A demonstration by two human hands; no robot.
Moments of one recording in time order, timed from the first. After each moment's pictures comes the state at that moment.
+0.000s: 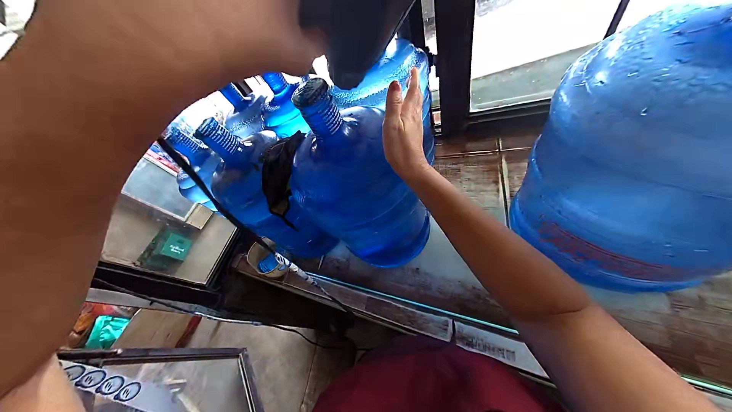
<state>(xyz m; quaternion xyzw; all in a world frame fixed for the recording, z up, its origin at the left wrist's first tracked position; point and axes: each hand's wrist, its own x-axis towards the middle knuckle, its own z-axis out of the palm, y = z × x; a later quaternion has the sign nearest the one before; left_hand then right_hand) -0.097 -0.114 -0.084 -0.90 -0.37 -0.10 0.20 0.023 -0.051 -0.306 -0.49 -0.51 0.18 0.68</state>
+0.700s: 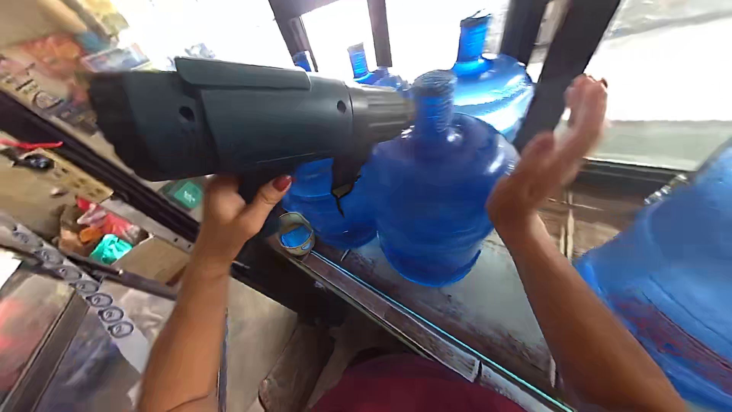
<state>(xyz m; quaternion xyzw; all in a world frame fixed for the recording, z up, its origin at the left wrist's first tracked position) -0.329 -0.199 -0.240 -0.76 -0.40 -0.51 -0.02 0.014 -0.084 -0.326 -0.33 -0.61 -0.09 0.72</state>
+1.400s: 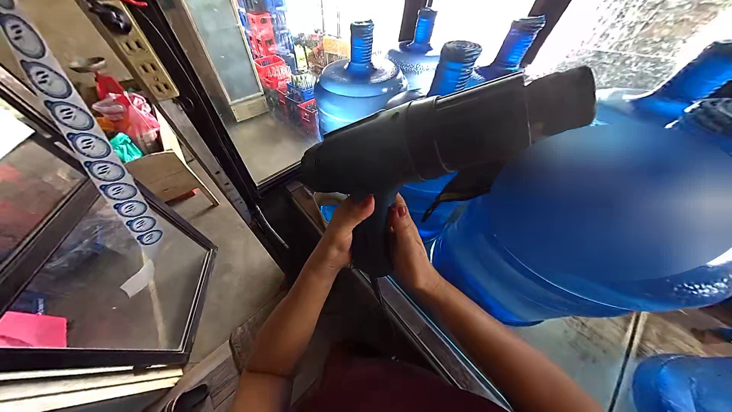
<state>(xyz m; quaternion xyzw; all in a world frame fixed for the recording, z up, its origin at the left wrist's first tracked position) -0.386 -0.187 -0.364 -0.44 -0.26 -0.70 -0.49 -0.259 -0.144 -0.374 -0.16 -0.69 0.55 0.44</state>
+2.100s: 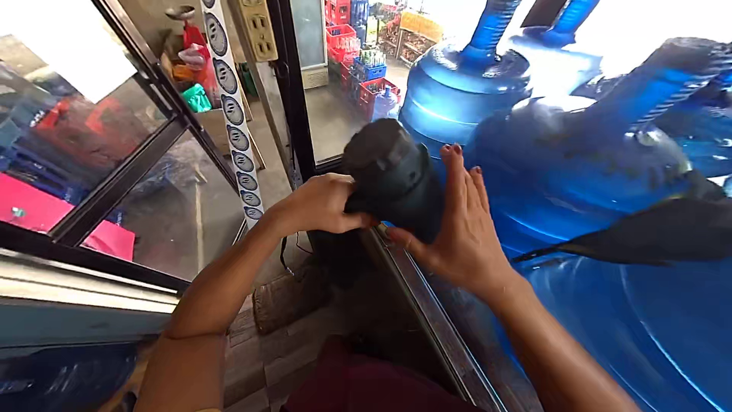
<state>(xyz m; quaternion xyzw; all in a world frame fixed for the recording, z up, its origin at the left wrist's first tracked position) -0.564 -0.226 -0.336 -0.75 -0.59 -0.29 -0.06 -0.333 -0.118 -0.338 -0.13 -0.91 0.08 0.38</state>
